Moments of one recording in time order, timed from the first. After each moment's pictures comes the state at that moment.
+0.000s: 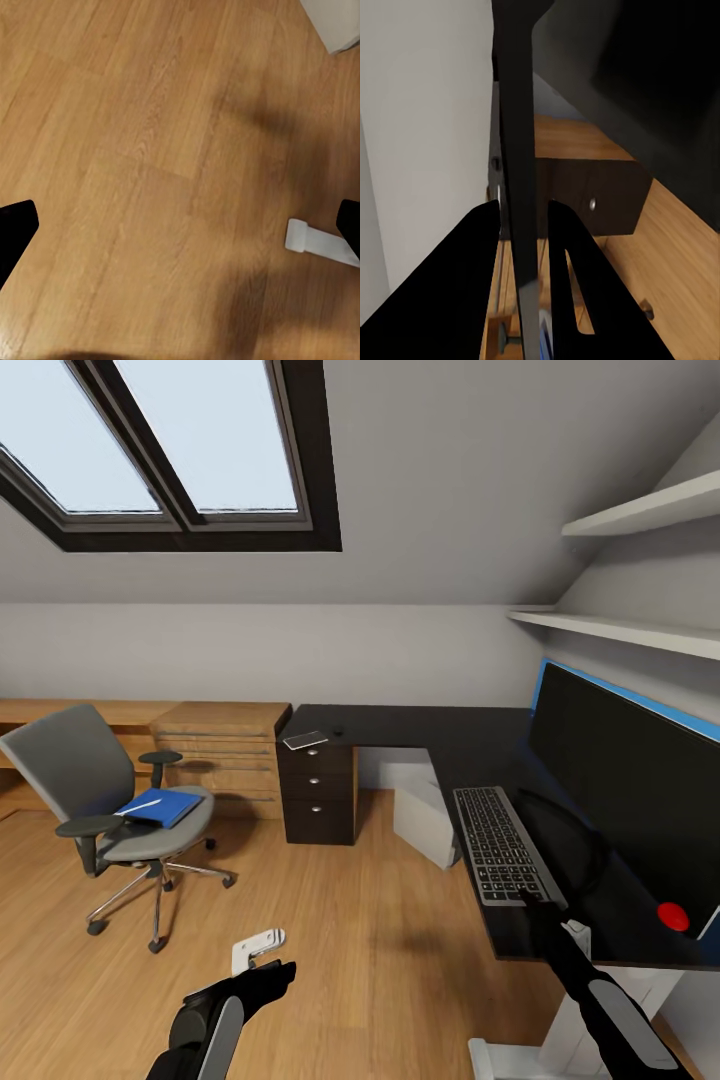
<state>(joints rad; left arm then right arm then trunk) -0.16 -0.17 0.03 -1.32 0.29 0.71 0.25 -0.33 -0.20 -0.04 -0.86 -1.58 0.15 0.21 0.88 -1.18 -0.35</state>
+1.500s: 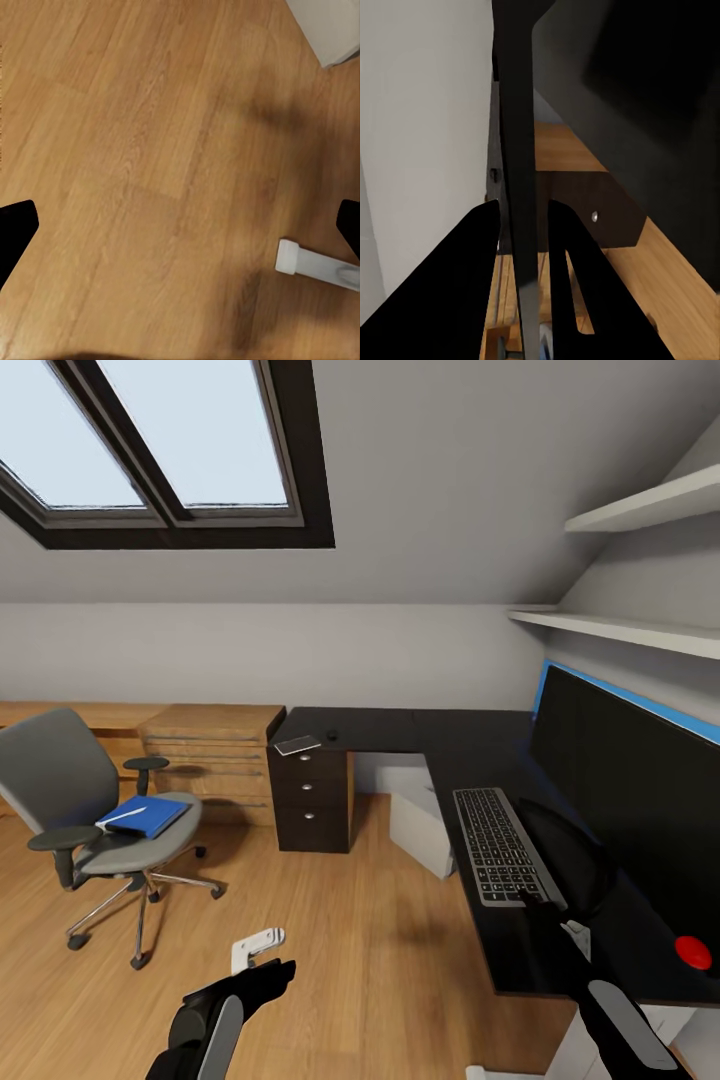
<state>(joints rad) -0.16 -0.17 0.03 -1.33 0.29 0.70 0.26 -0.33 -0.20 -0.03 -0.85 -1.58 0.15 0.21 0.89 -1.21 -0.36</state>
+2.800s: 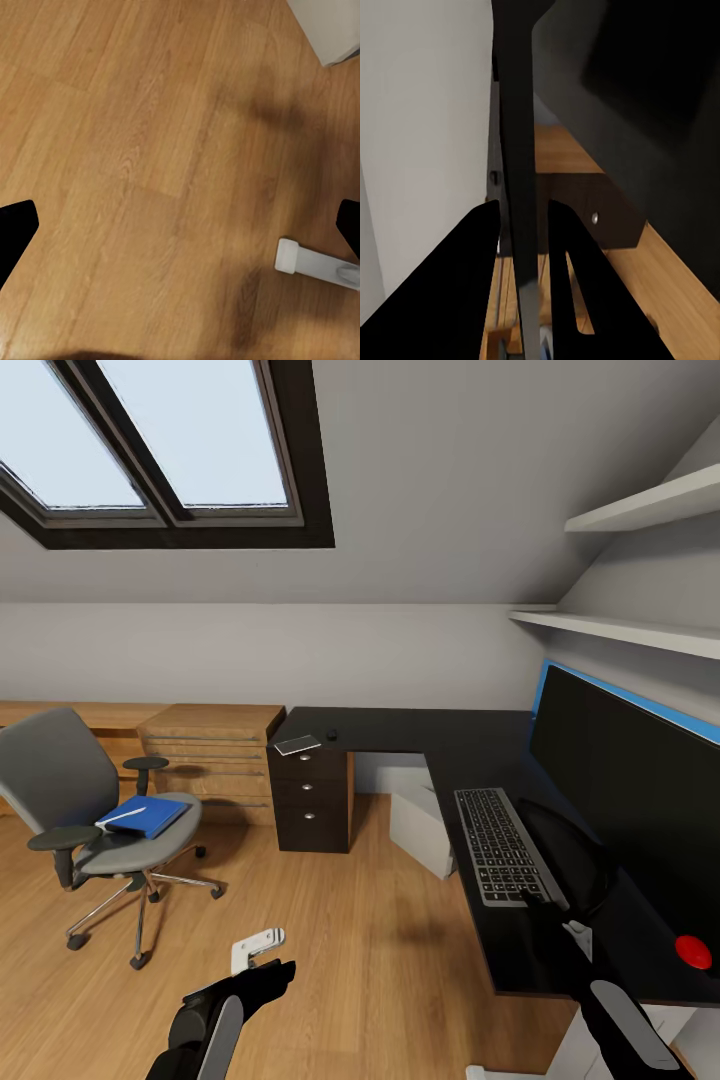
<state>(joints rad) -0.16 -0.17 0.03 -1.32 0.29 0.70 0.26 -0.33 -0.20 -0.04 -0.85 -1.58 0.16 0.20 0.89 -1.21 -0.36</state>
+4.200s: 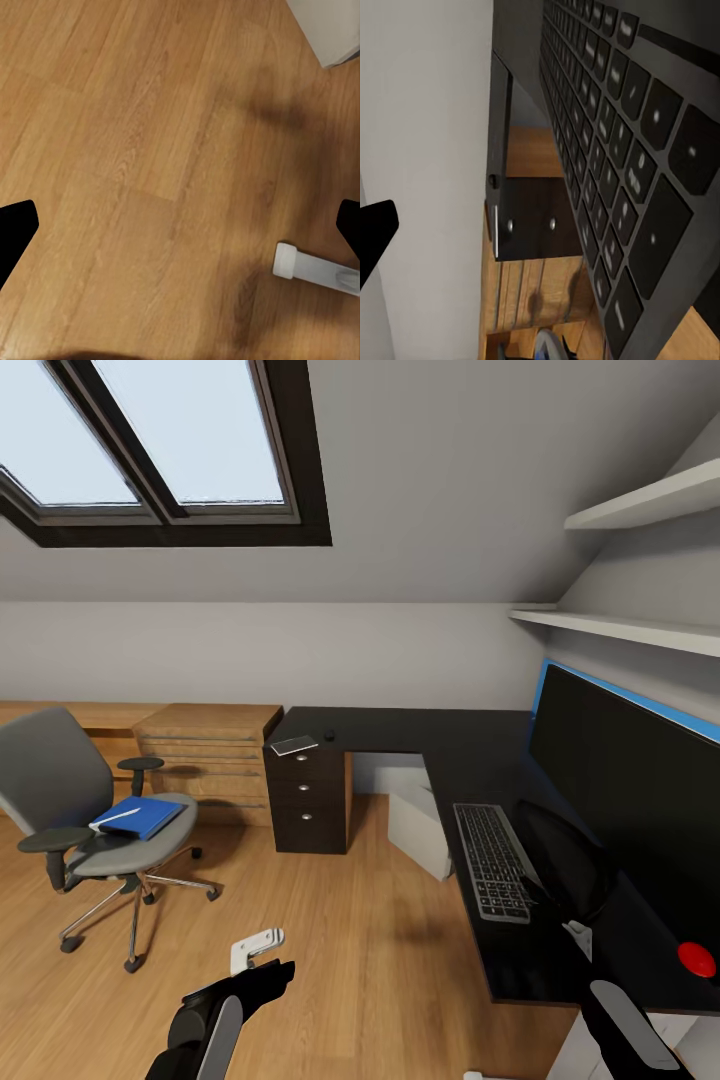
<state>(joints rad) -0.16 -0.17 0.03 -1.32 0.29 0.71 0.26 -0.33 -0.20 -0.04 -0.85 -1.58 0.16 0.20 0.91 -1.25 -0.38</state>
